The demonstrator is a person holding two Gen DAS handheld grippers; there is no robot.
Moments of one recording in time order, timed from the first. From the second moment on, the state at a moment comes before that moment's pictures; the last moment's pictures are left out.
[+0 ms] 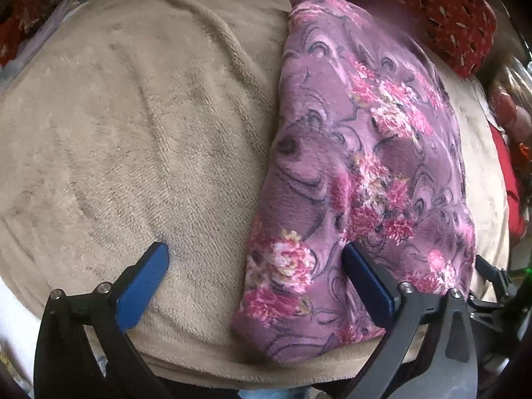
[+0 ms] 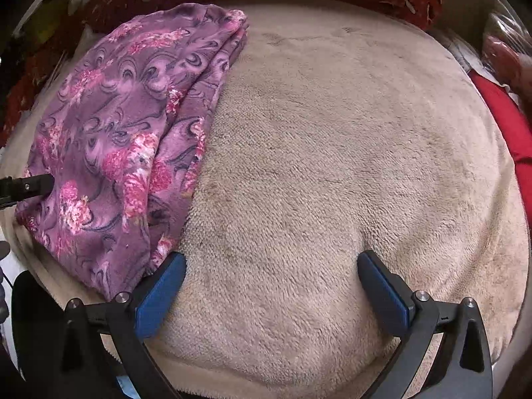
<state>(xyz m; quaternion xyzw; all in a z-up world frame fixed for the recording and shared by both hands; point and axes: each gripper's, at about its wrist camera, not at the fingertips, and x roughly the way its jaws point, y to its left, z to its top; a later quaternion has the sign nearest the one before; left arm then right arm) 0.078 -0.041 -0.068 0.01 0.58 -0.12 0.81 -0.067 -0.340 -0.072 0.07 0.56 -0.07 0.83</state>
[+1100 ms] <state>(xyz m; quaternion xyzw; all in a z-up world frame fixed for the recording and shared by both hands) -0.050 -0.043 -0.012 0.07 0.46 -0.13 0.88 -0.160 -0.287 0.007 0.08 0.40 -0.06 0.91</state>
